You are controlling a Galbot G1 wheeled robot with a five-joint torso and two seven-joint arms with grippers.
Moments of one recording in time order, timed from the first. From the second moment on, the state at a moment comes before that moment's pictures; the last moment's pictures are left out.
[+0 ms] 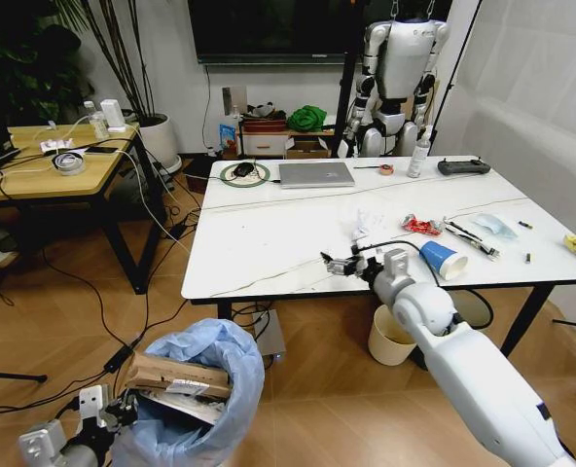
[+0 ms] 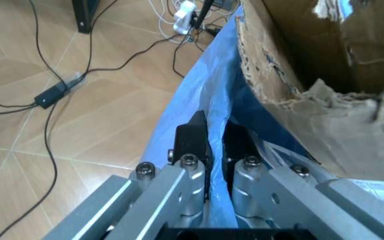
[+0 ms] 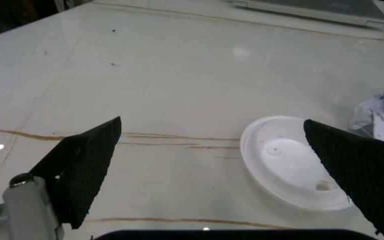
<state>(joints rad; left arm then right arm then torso) 1.94 -1.17 -0.83 -2.20 -0.79 0.38 -0.11 -0.77 1.12 0.06 1.60 0.47 -0.44 -0.07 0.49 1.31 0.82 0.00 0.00</state>
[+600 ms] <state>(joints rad) 1.96 -1.18 -0.85 -2.22 -0.79 0.37 -0.11 -0.69 1.15 0.03 1.44 0.43 -0.41 -0.11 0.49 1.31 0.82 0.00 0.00</state>
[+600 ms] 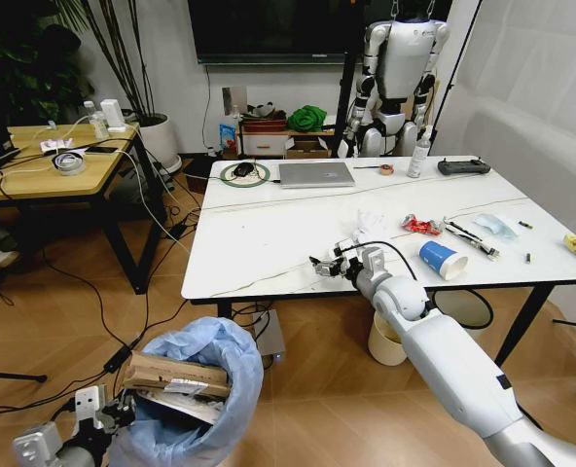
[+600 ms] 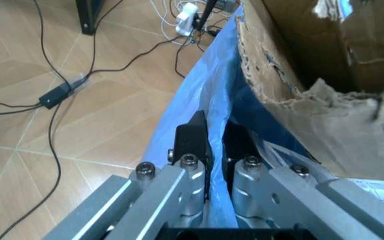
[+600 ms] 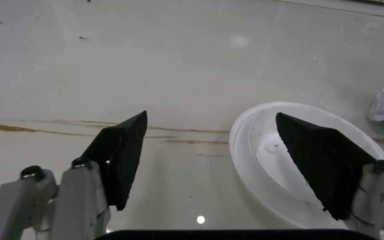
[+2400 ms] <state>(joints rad) 1.97 -1.16 -0.87 -2.27 -0.82 0.38 -0.12 -0.65 0.99 -0.40 2.10 0.94 -0.48 -0.03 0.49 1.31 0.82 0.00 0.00</state>
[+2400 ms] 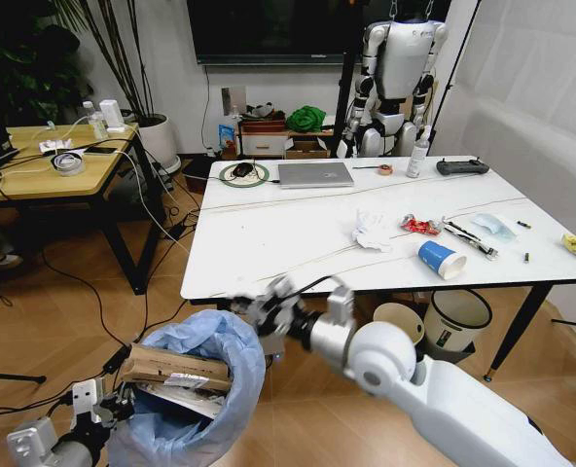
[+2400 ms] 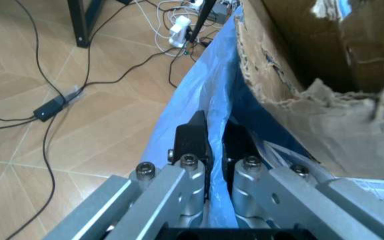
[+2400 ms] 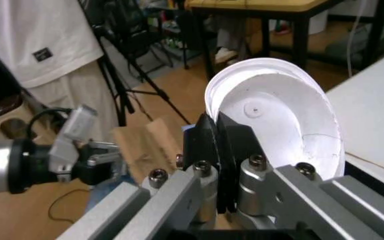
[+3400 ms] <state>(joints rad) 1.97 -1.17 -0.87 -2.31 -0.83 0.39 -0.14 -0.54 1.25 -0.64 1.95 0.98 -0.65 0.03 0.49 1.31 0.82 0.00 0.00</state>
